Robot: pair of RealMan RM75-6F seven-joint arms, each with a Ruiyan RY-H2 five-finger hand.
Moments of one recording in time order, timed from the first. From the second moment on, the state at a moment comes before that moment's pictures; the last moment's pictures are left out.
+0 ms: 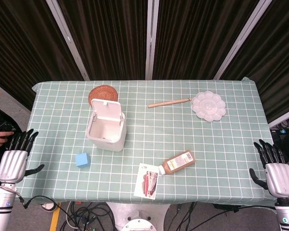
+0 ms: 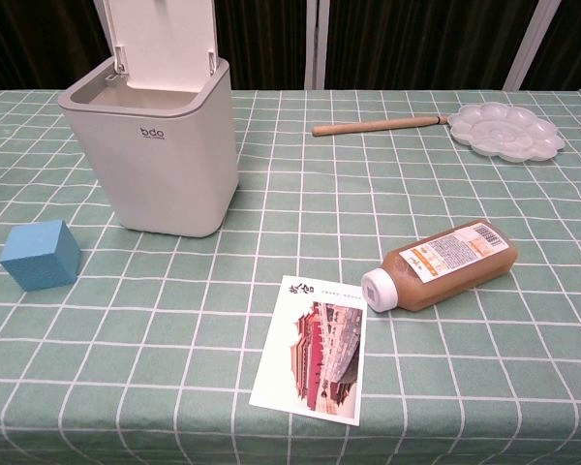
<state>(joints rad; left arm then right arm) -0.14 -1.20 -0.06 -1.62 1.48 1.46 0.13 0.05 -1.13 0.03 -1.56 -1.56 1.51 0.04</state>
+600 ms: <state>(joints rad) -0.22 -1.22 0.01 -1.68 1.61 1.31 0.06 0.05 -1.11 0.05 -1.57 -1.56 1.53 0.04</state>
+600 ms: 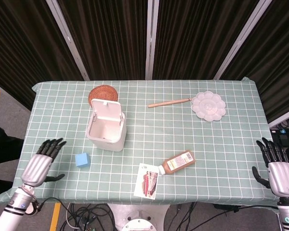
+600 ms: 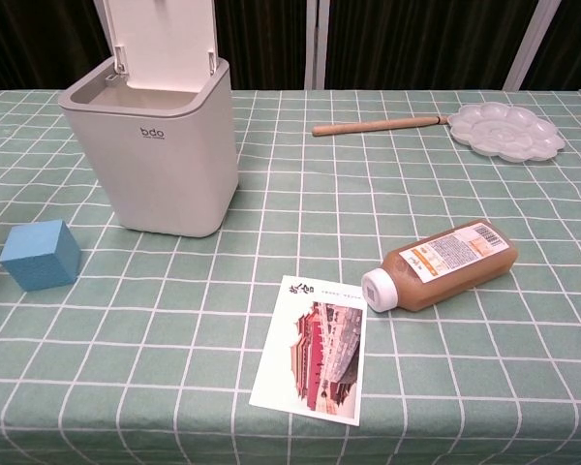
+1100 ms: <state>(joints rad) -0.34 -1.40 -0.02 -1.60 1.47 1.10 0.15 0.05 -1.10 0.05 -1.56 -1.54 1.51 0.06</state>
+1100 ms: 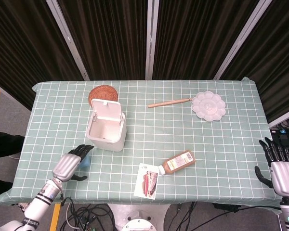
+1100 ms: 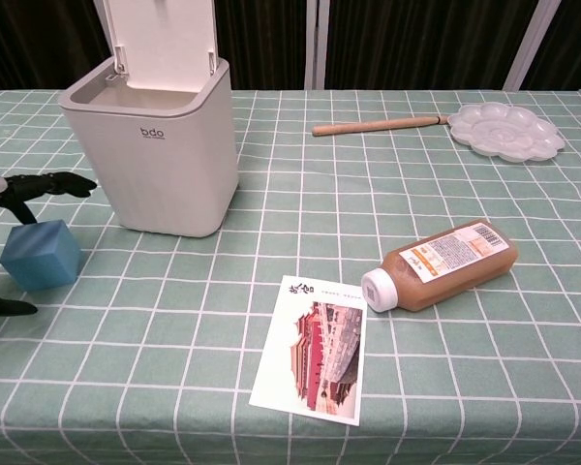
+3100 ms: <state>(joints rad) -0.62 -1.42 -0.32 -1.73 1.45 1.21 0.32 0.06 -1.14 0.04 -1.51 -1.52 1.47 0.09</state>
